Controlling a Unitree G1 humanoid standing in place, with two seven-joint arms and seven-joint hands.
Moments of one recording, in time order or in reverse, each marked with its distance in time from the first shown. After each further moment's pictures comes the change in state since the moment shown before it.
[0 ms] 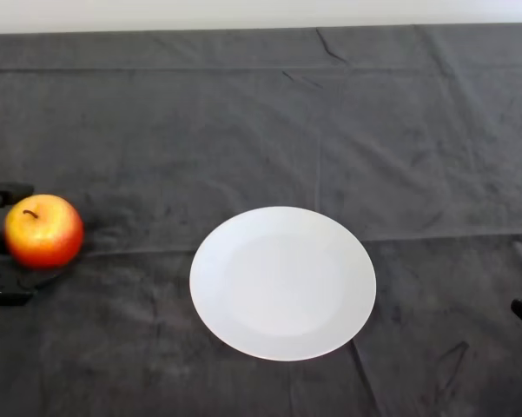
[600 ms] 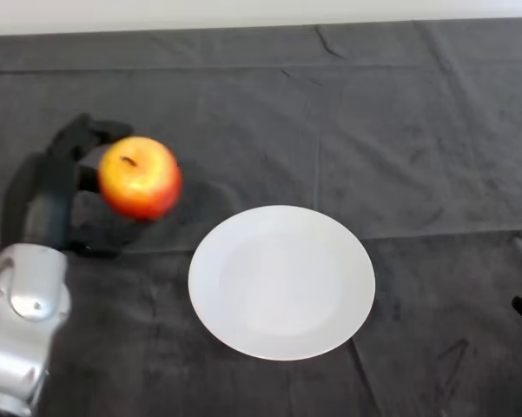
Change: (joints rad) left arm 0.124 -0.046 -0.179 -0.266 0.099 0.072 -0.025; right arm 0.000 0.000 -0.007 -0.006 -0.002 -0.001 0.002
